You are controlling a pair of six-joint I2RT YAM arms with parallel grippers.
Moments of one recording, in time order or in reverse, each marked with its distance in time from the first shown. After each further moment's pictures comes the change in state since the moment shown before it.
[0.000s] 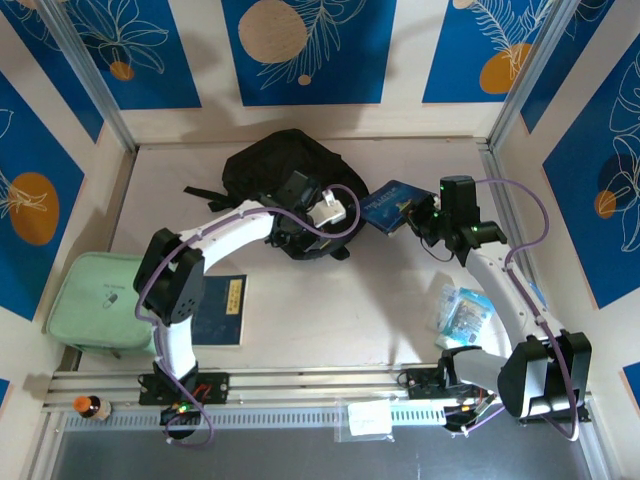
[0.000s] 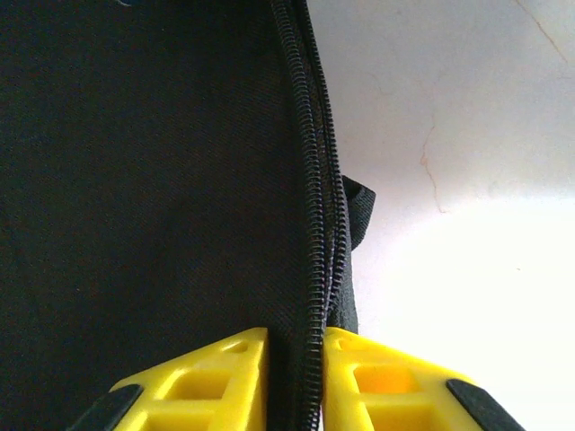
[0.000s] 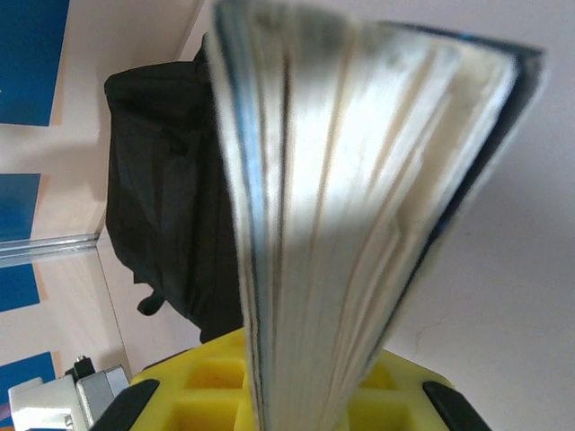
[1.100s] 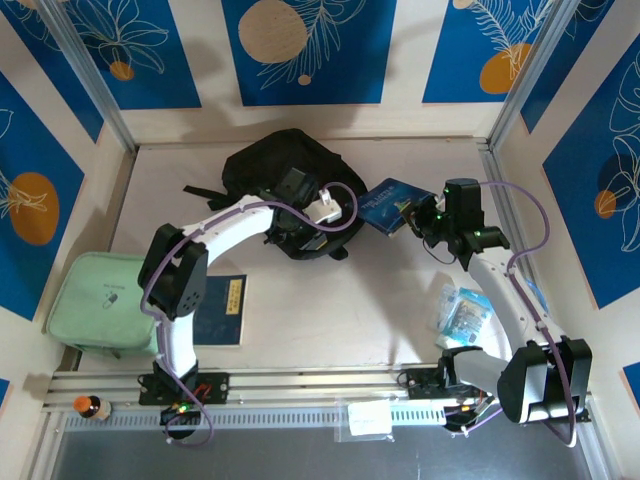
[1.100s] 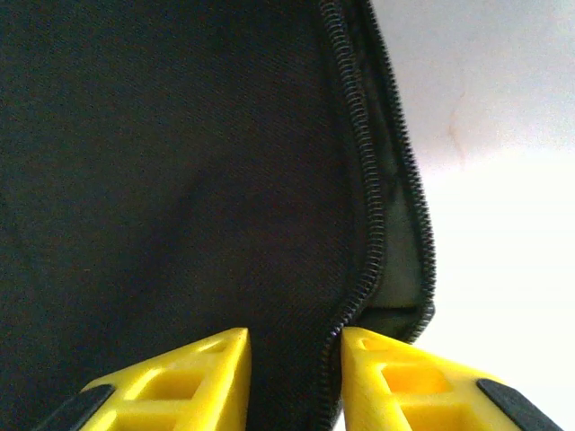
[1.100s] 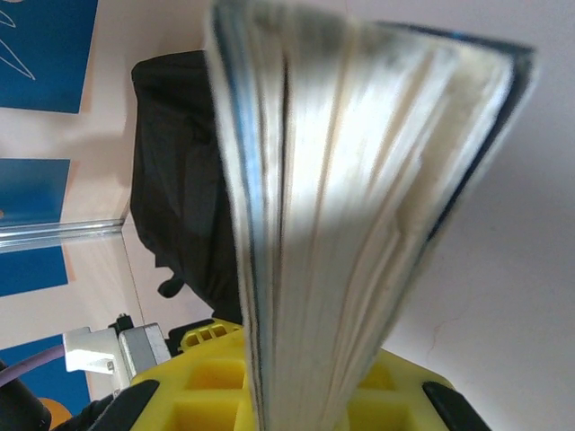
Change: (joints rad) left arm 0.031 0.045 0.049 -0.064 -0.024 0.043; right arm -0.031 -0.023 -0.031 0.044 -0.077 -0.004
